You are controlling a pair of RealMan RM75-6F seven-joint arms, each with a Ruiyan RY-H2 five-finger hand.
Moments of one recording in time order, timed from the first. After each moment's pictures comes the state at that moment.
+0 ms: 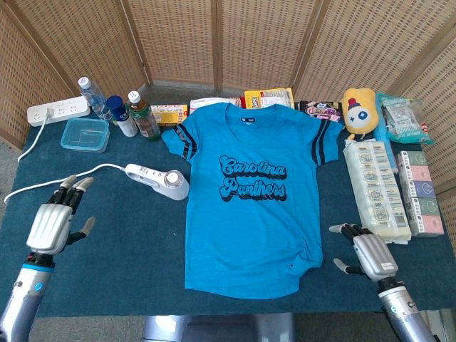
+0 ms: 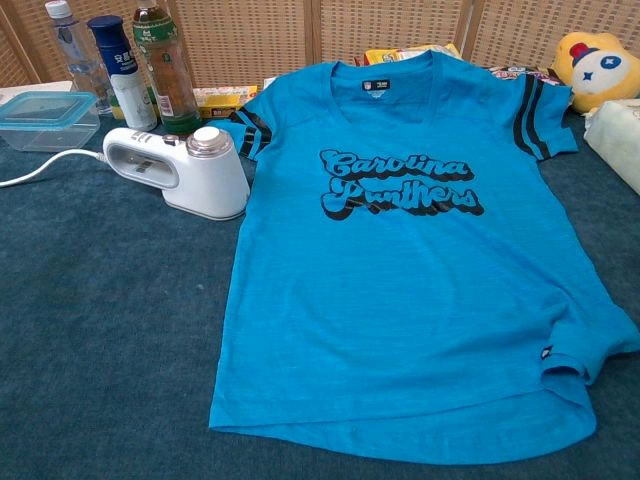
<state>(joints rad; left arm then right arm) -0.29 -1.23 -0.01 -1.70 1.45 1.49 0.11 0.24 -1.23 -0.05 -1.58 -1.53 1.31 0.11</state>
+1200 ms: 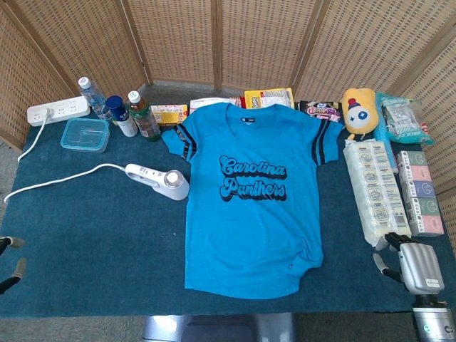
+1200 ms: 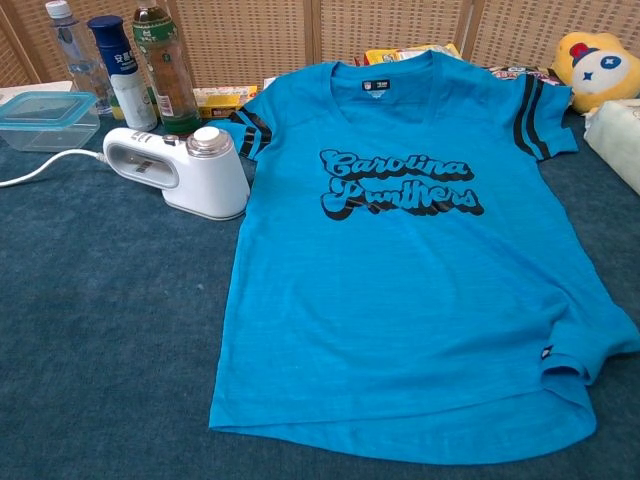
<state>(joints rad) 0.04 -1.19 0.04 -1.59 1.46 1.68 -0.03 0.08 -1.21 0.01 -1.55 -1.51 1.52 0.06</state>
